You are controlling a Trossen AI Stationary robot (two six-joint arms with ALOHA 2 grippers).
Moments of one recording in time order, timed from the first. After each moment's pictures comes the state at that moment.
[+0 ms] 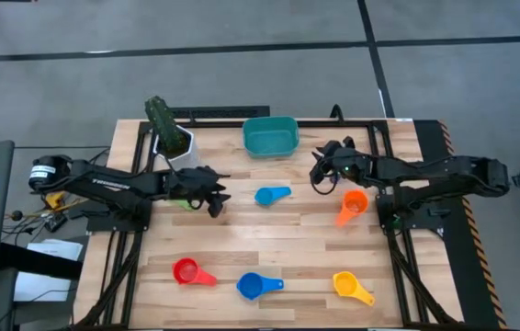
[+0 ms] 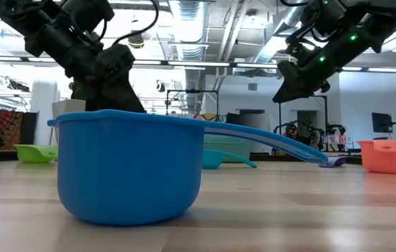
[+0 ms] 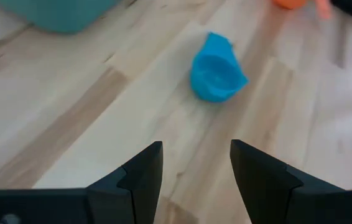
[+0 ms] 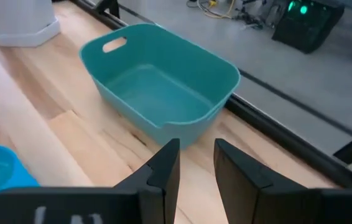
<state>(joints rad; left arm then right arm) 0.06 1.18 0.47 0.19 -0.18 -0.47 -0.24 1.09 0.52 0.04 0.55 0.24</state>
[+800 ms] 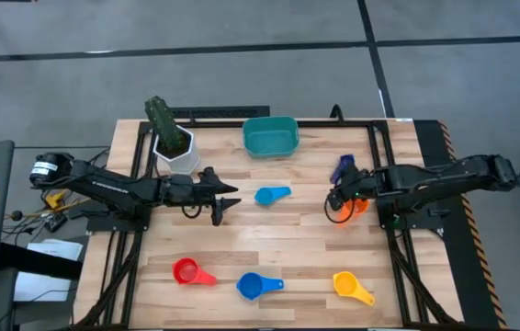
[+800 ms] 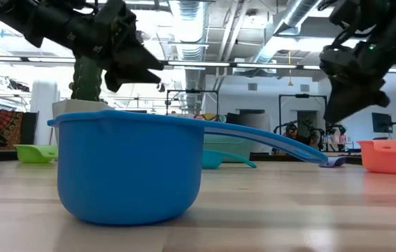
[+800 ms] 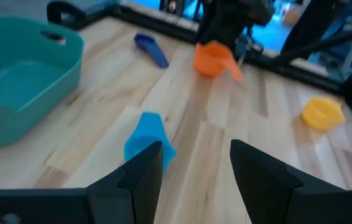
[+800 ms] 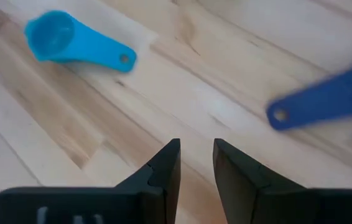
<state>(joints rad) -0.05 1.20 0.47 0.53 -0.26 -0.32 0.02 0.90 0.54 -0.63 0.34 0.91</state>
